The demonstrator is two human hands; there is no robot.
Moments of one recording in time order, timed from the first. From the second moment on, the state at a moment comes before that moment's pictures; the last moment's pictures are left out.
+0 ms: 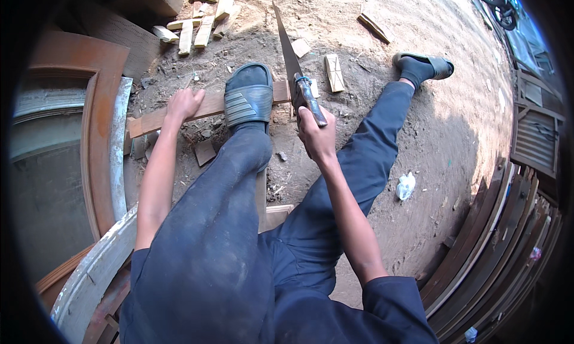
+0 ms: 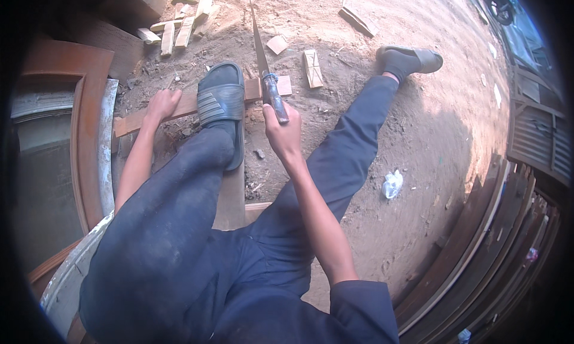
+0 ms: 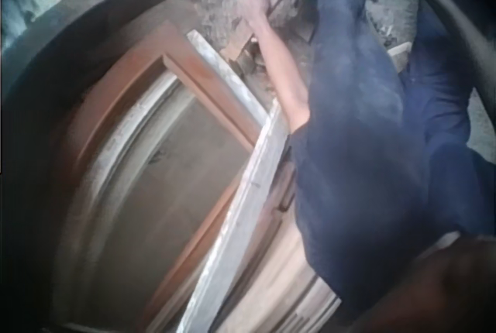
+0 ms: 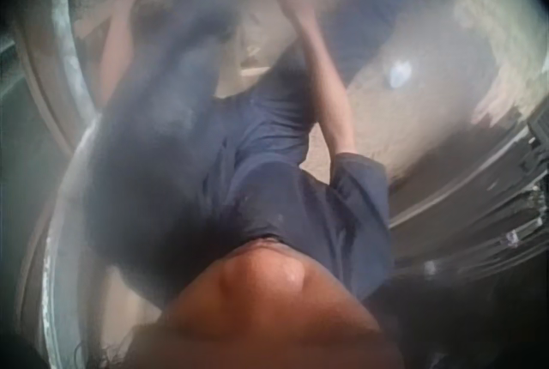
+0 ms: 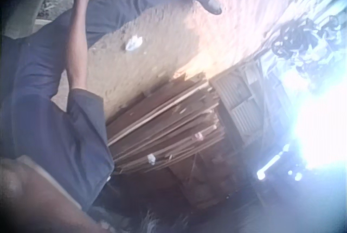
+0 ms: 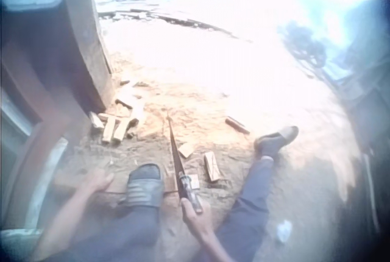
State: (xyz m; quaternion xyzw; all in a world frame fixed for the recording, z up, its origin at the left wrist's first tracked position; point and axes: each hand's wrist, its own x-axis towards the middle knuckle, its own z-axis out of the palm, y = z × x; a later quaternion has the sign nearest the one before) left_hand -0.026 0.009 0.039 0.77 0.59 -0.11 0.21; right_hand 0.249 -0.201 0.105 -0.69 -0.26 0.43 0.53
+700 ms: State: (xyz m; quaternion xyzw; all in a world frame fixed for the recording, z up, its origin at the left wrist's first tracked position) left_hand -0.023 0.016 0.036 0.77 0.59 -0.13 0.21; right_hand 0.172 -0.456 0.298 -0.79 -0.09 0.48 0.38
